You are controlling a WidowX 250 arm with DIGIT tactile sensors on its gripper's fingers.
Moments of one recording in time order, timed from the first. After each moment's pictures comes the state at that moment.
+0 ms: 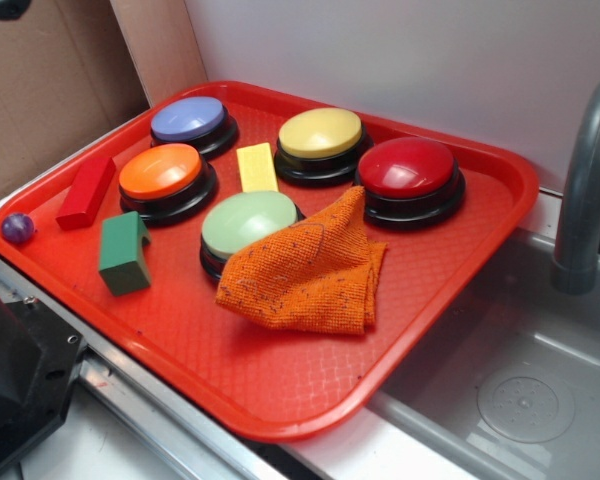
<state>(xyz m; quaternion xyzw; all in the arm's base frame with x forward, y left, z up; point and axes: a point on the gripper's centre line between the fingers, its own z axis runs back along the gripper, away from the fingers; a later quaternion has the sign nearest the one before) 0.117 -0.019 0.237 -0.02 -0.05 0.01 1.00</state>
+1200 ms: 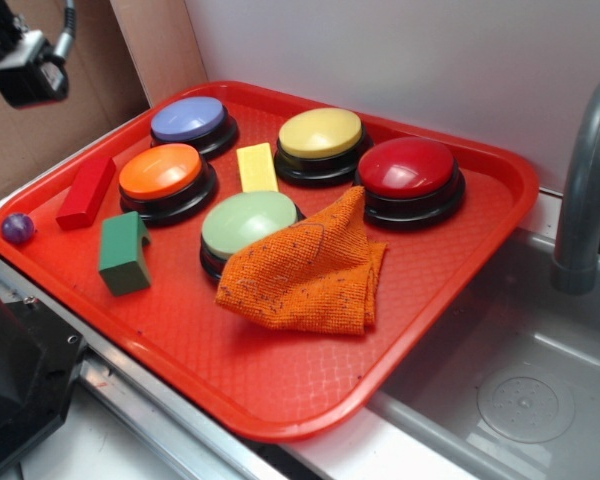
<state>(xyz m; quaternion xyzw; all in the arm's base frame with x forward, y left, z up) 0.114 0.036 0.160 0.02 -0.10 0.37 0.92</state>
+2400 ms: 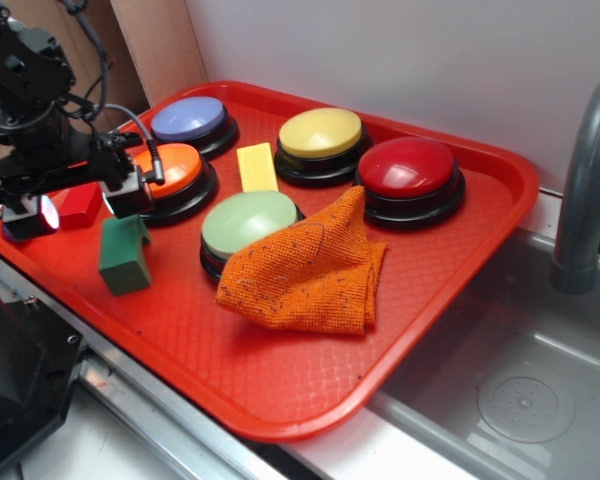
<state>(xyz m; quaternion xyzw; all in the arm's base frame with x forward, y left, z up) 0.148 0.055 0.049 0.04 -0.13 0.49 0.86</state>
